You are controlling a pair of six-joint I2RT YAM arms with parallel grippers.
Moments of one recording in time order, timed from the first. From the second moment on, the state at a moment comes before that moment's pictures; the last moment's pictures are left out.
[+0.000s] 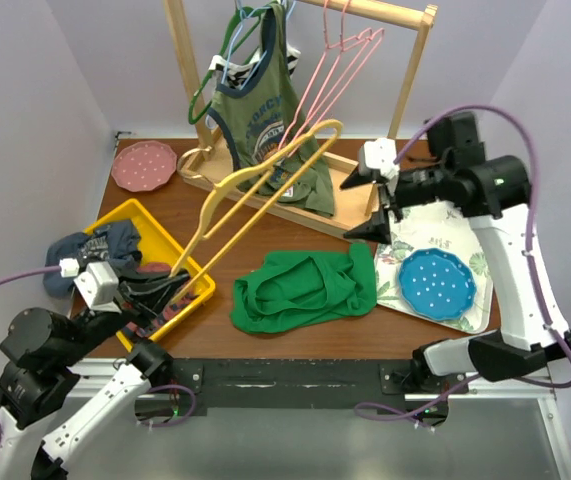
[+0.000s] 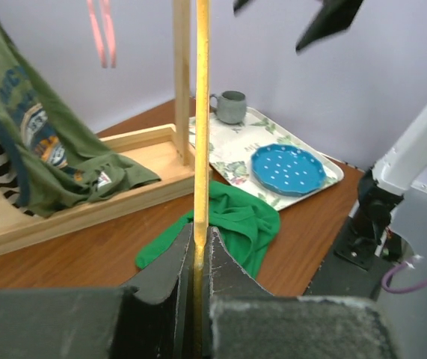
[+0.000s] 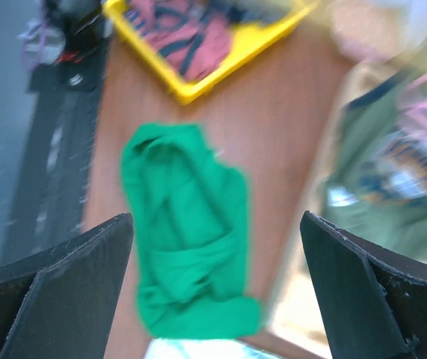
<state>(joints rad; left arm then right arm) -0.62 0.23 0.97 -0.59 0.24 -0.13 0.34 1.38 1.93 -1.35 -0.98 -0.92</state>
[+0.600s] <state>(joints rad) -0.62 0.72 0.80 -0.36 0.68 -0.13 0.31 1.24 1.70 -1.33 -0.99 -0.84</state>
